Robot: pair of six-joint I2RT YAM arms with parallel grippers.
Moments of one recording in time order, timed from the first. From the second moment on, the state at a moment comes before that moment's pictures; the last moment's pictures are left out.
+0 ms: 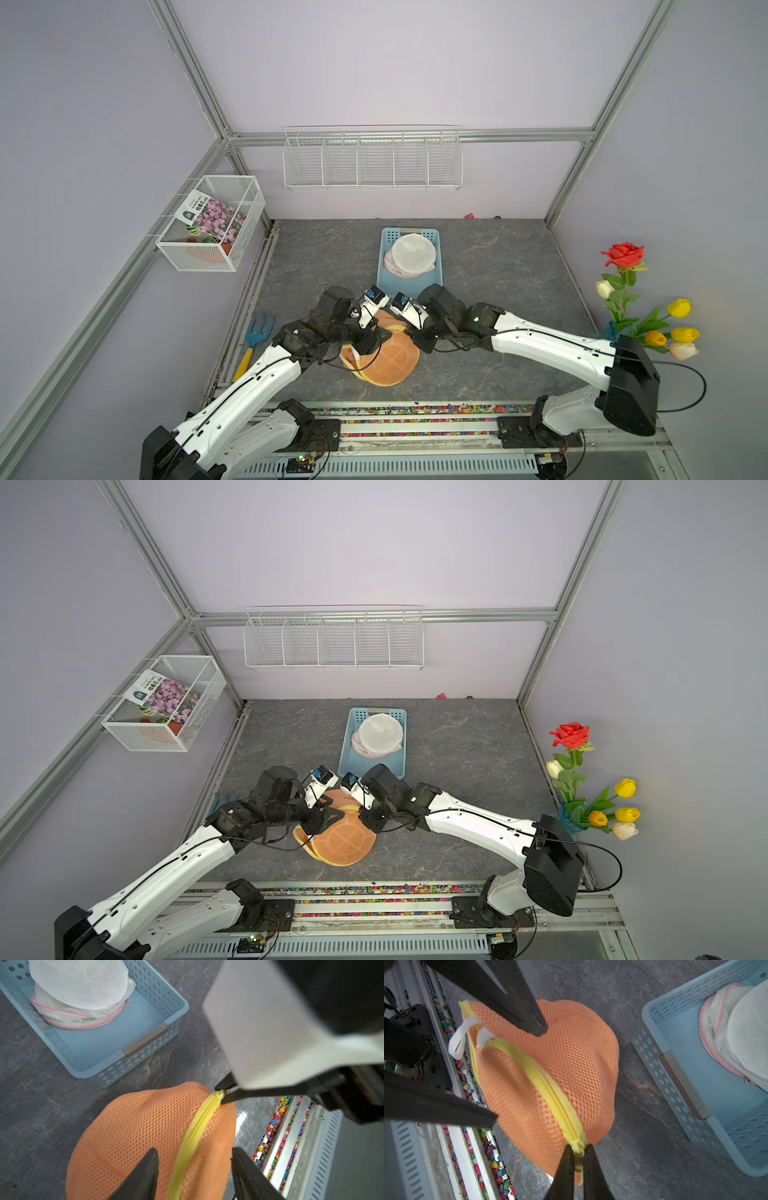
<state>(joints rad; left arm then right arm) -0.65 0.99 0.78 -0.56 0.36 0.07 0.97 1.45 1.08 -0.51 -0.09 -0.06</state>
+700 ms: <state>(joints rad) -0.68 1.06 0.78 -0.53 0.39 0.05 0.94 1.44 1.07 -0.50 -0.13 -0.05</state>
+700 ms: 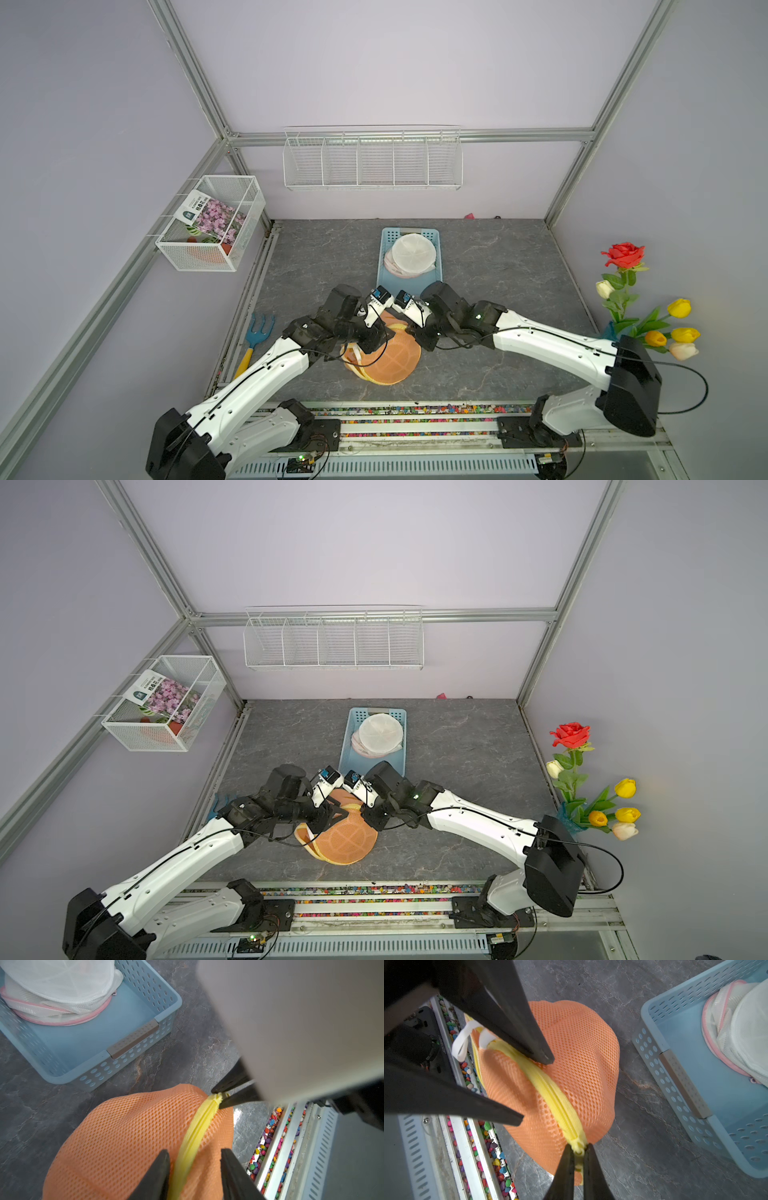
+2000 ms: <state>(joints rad) -0.70 0.57 0.56 -0.31 0.34 -0.38 0.86 1.27 0.61 -0.01 -0.18 0.25</state>
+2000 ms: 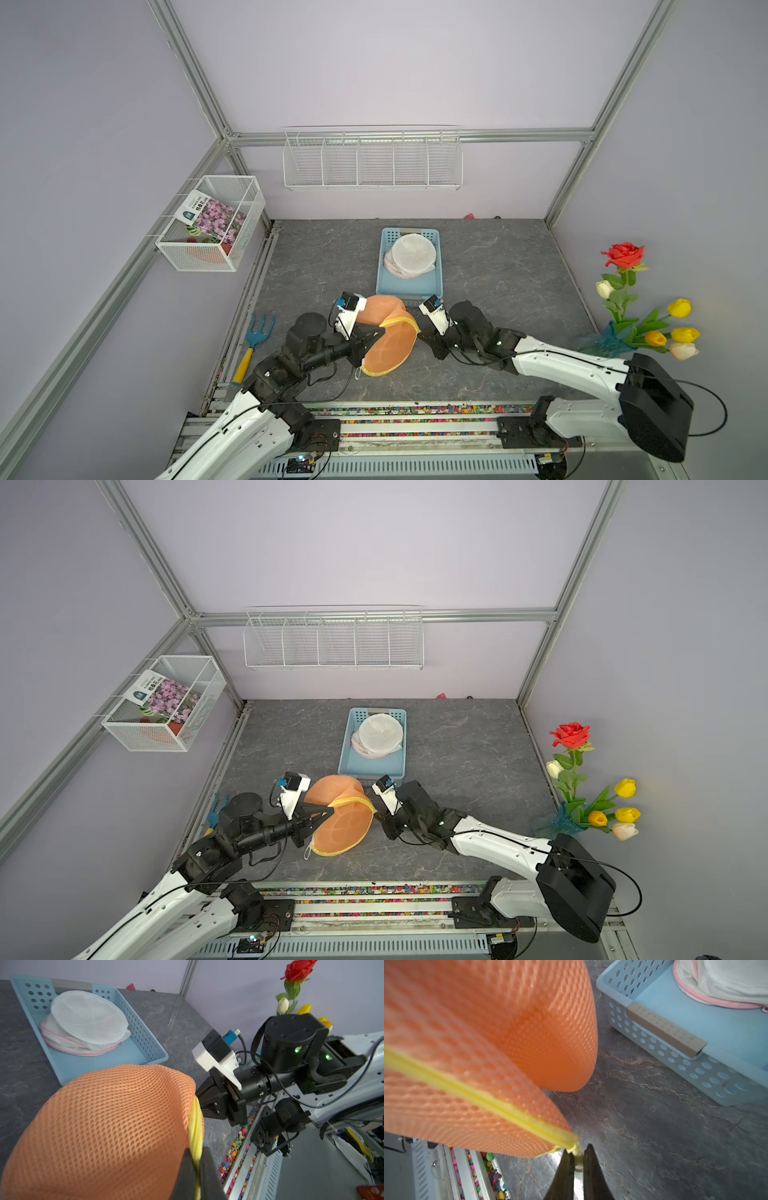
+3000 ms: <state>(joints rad) -0.76 0.81 0.83 -0.55 0.18 -0.36 0.85 1.35 0.91 -0.37 -0.18 0.05</state>
